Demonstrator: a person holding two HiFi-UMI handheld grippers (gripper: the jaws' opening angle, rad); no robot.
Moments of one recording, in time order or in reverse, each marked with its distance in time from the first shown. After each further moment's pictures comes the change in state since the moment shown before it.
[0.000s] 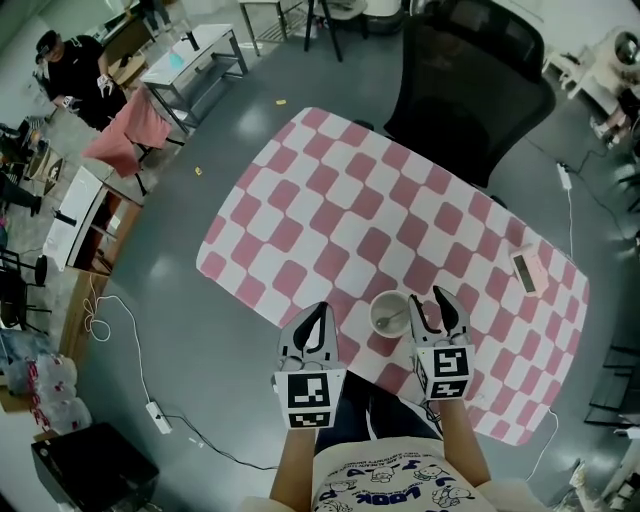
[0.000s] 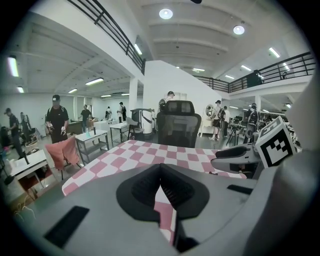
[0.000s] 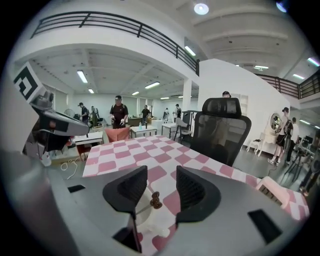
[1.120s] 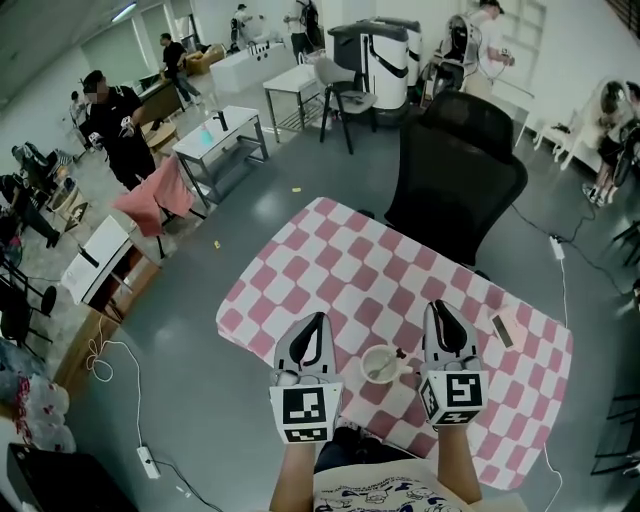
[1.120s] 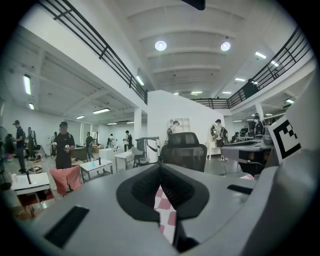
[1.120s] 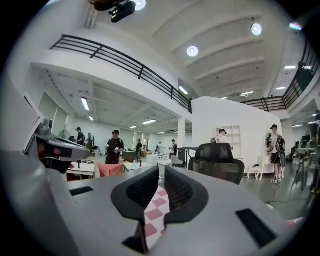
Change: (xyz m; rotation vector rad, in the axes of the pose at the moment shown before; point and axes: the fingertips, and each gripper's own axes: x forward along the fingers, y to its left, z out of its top) left arm -0.071 -0.009 0.144 0.047 -0.322 0.089; right arm -0.100 -0.026 0.176 0.015 -0.430 -0.052
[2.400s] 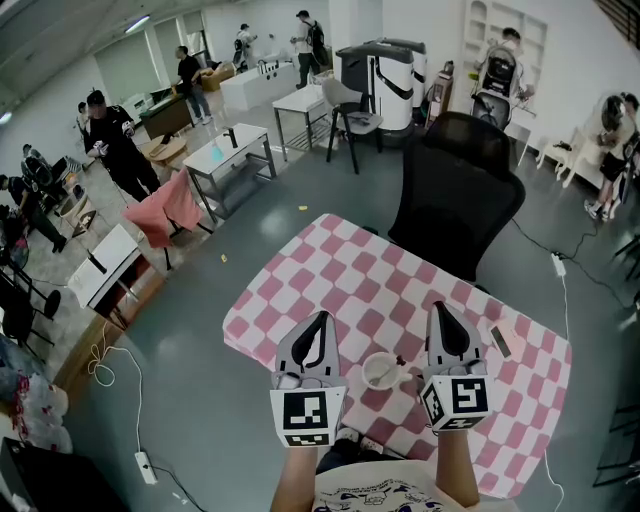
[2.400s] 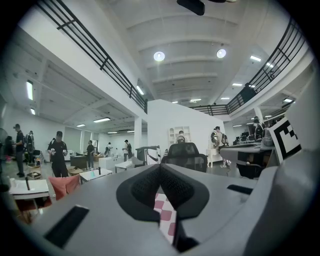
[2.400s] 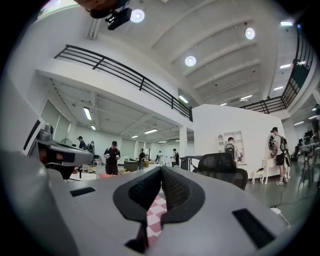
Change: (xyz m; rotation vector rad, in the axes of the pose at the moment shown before) left arm -0.030 -0.009 0.047 0.021 -0.112 0.011; right arm -0.025 0.007 0.049 0.024 -0.118 0.026
